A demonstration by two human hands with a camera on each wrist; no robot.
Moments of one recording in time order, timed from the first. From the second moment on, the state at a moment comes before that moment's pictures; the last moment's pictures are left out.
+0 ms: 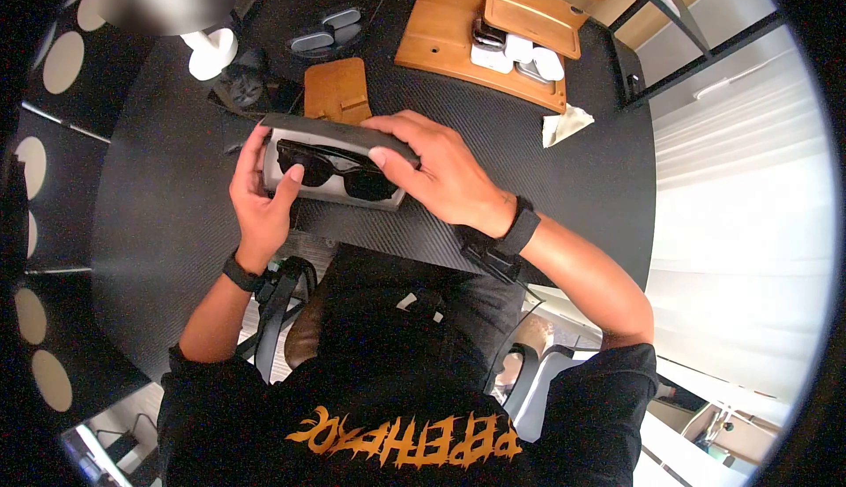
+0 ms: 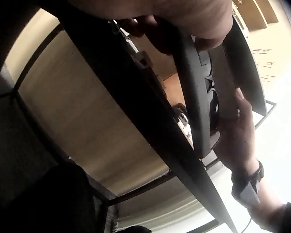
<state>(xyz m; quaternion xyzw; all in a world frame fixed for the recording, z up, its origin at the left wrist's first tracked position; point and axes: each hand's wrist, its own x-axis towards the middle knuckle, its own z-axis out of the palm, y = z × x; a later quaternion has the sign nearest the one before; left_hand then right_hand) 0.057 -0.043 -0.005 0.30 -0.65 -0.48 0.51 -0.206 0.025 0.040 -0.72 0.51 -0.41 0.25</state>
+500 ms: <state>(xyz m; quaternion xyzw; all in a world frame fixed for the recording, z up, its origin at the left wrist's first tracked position) 0.058 -0.043 -0.009 0.29 -0.68 -0.48 0.47 -0.201 0.035 0.055 -0.79 0.51 -0.33 0.00</state>
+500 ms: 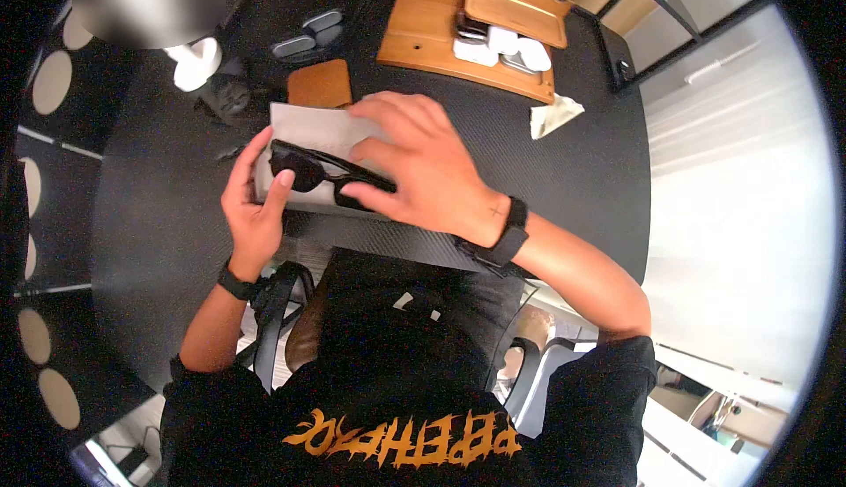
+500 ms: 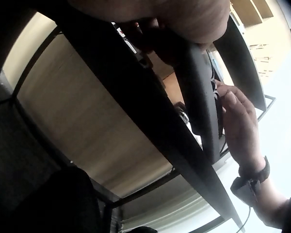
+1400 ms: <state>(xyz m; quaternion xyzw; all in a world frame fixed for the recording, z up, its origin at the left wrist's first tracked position) 0.060 -0.041 0.005 0.27 -0.80 -0.38 0.37 -0.218 0.078 0.038 -0.78 0.58 -0.24 0.08</state>
